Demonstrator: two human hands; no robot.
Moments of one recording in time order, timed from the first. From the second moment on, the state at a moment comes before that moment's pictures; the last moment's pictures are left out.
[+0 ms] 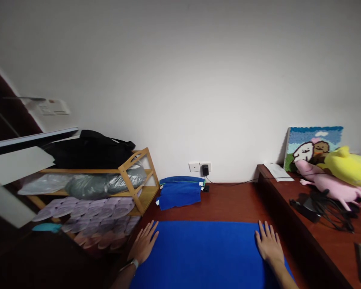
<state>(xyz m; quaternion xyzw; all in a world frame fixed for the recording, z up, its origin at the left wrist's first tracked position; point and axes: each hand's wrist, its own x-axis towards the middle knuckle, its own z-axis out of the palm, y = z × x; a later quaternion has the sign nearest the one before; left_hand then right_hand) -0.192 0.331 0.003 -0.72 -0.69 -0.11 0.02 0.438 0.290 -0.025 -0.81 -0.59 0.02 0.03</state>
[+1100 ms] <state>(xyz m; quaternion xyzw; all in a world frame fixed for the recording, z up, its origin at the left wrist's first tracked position) -0.184 0.314 0.023 -0.71 -0.68 -0.16 -0.02 0.170 0.295 0.057 -0.60 -0.78 0.14 0.12</state>
